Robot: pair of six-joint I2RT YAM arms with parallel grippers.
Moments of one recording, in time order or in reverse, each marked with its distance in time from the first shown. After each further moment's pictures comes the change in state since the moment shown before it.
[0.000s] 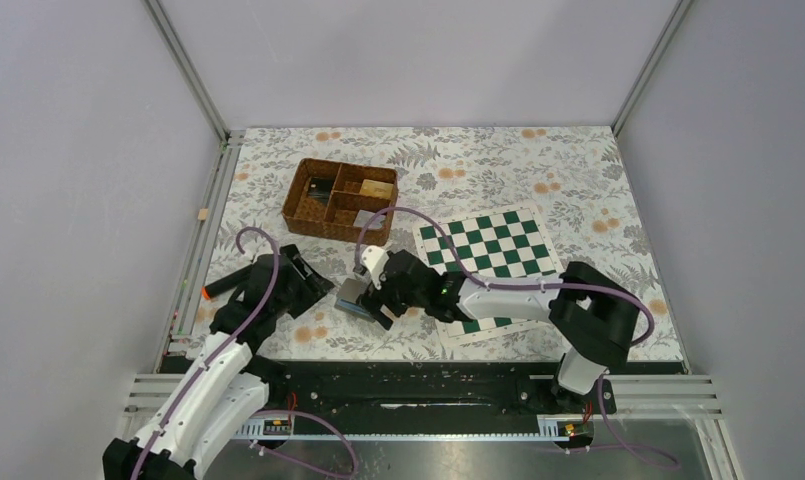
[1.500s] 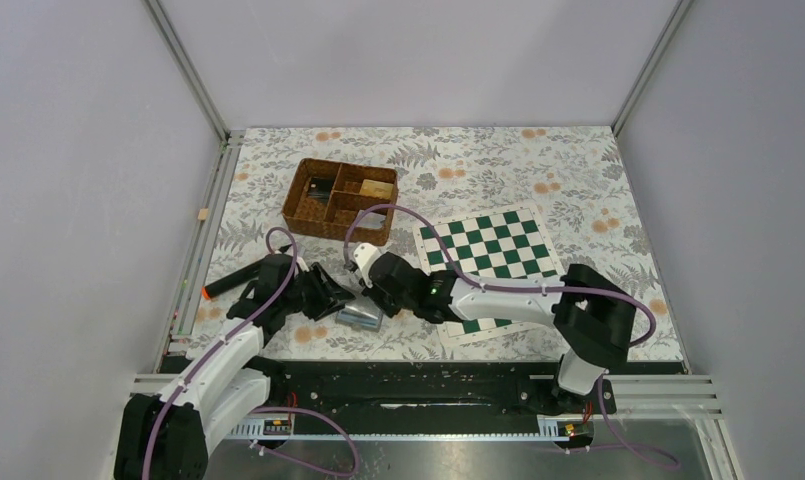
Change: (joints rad) left arm 0.098 0.190 -0.122 0.295 0.424 0.048; right arm 0.072 0.037 0.114 -0.138 0.178 0.011
